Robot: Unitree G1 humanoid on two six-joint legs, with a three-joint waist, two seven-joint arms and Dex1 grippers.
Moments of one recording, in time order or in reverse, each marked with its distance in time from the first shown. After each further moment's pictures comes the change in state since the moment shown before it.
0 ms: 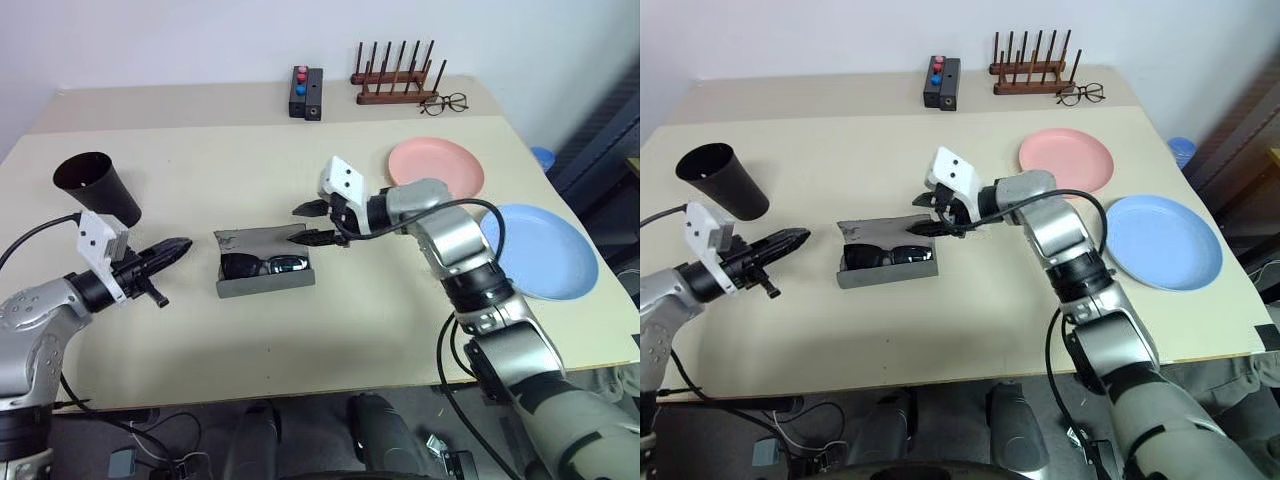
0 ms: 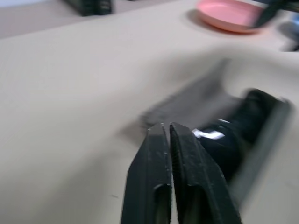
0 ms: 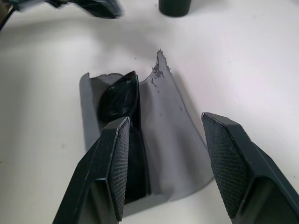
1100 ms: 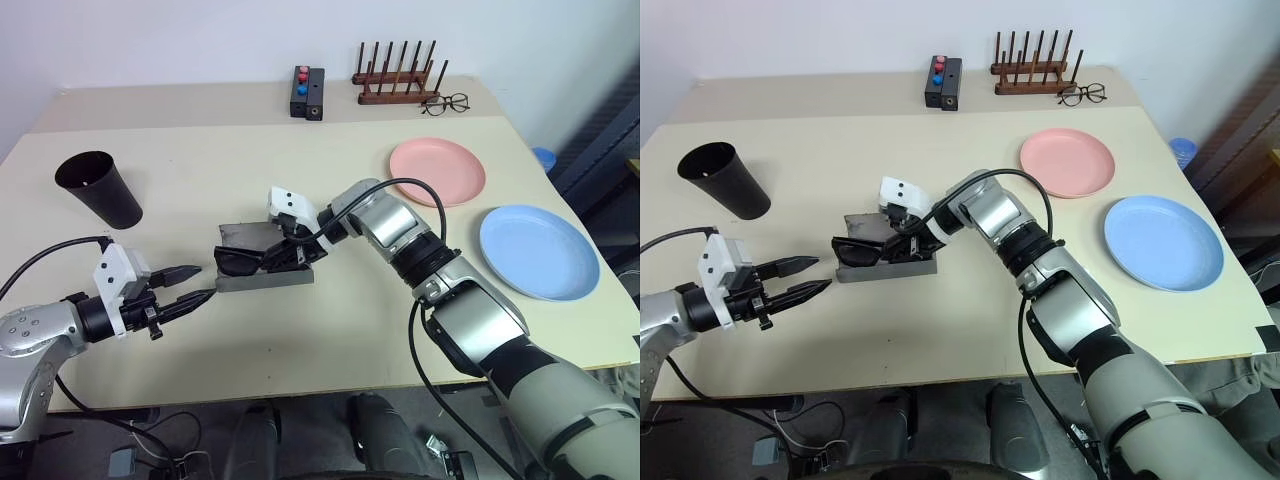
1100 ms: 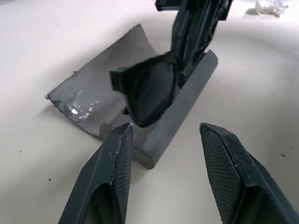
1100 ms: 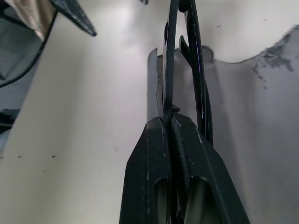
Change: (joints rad) left arm 0.241 0.073 -0.004 -0.223 0.025 -0.062 -0.165; right arm -0.289 0.182 0.228 0.584 -0.015 -0.065 0.222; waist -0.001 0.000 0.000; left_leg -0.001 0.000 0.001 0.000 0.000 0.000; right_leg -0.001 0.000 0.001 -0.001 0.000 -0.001
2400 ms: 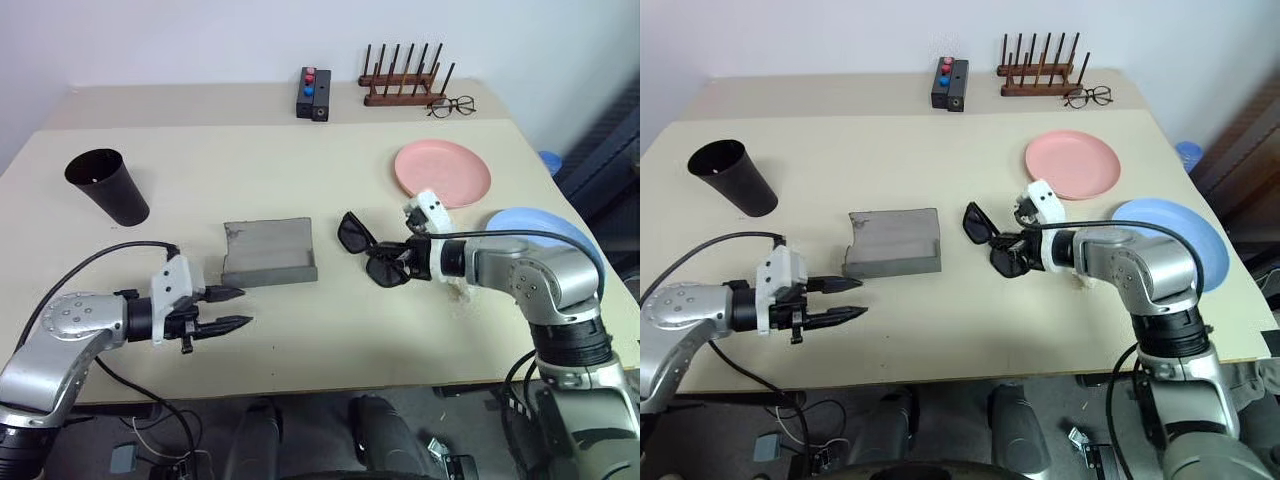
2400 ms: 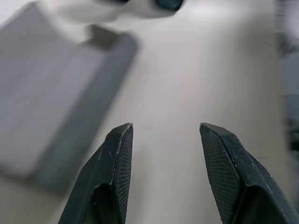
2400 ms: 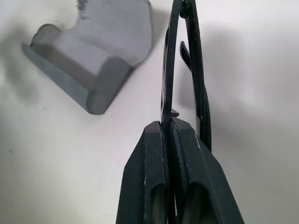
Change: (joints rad) left arm -0.090 0.055 -0.177 -0.053 0.056 0.088 -0.057; right arm 0.524 -0.474 -0.413 -0.877 0.488 0.613 -0.638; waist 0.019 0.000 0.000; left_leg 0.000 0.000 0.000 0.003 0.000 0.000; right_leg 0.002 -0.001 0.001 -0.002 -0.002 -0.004
